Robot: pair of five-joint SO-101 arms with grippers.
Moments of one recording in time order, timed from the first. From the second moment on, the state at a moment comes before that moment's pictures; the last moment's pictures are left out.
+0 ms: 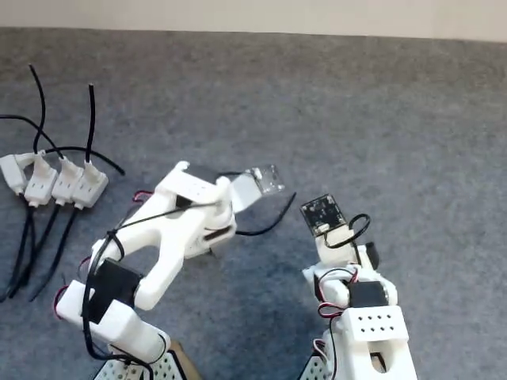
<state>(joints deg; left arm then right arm) 17.2 3.6 29.8 61.3 -33.5 -8.4 -68.3 86.6 51.4 19.6</state>
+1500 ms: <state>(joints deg) -10.2 -11.6 43.8 41.3 10.2 -9.4 -1.9 39.3 52.8 19.4</state>
